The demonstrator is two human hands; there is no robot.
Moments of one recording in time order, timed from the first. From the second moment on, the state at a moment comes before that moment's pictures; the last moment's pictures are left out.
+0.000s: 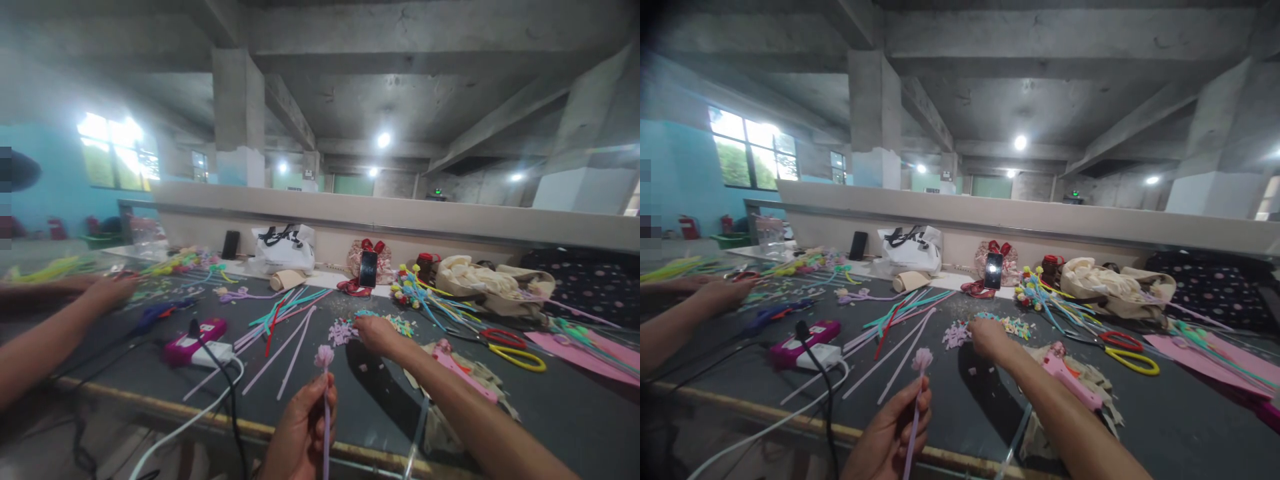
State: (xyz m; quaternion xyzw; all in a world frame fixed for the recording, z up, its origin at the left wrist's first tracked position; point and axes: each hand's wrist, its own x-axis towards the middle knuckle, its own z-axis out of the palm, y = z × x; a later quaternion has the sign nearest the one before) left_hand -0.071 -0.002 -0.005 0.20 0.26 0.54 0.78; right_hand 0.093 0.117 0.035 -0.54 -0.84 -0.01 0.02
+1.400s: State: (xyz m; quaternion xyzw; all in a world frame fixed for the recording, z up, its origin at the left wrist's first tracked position) left_hand -0.066 -0.005 -0.006 0.17 0.26 0.53 0.78; right_hand 0.114 0.101 0.027 -0.52 -0.85 0.06 0.09
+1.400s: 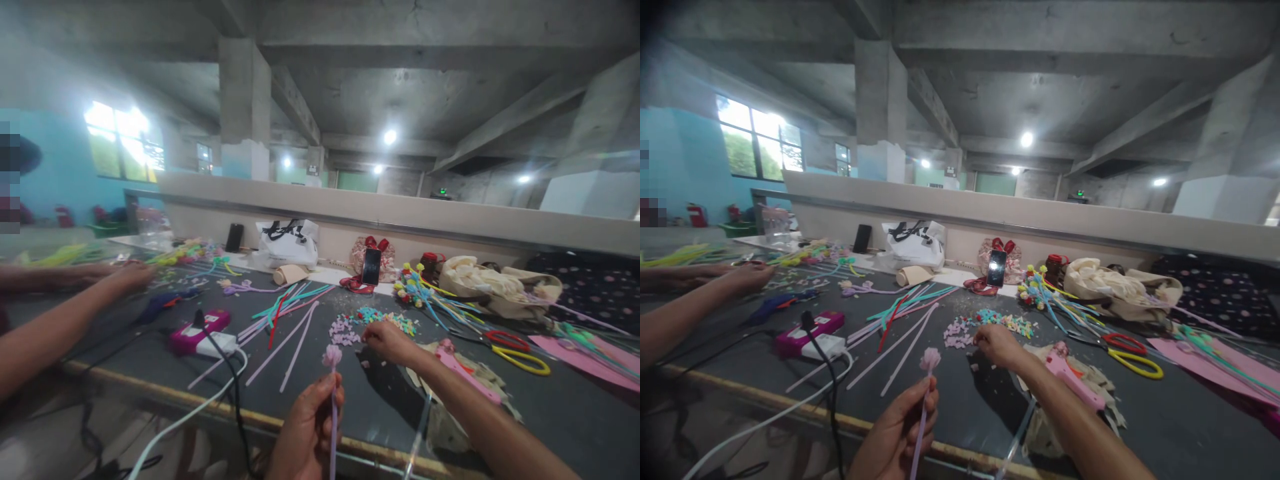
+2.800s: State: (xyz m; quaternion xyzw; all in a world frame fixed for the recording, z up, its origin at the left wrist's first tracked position) left_hand -0.048 -0.006 0.000 0.19 0.28 0.49 0.80; right_hand 0.123 0.066 0.031 -0.44 -0.67 0.44 0.41
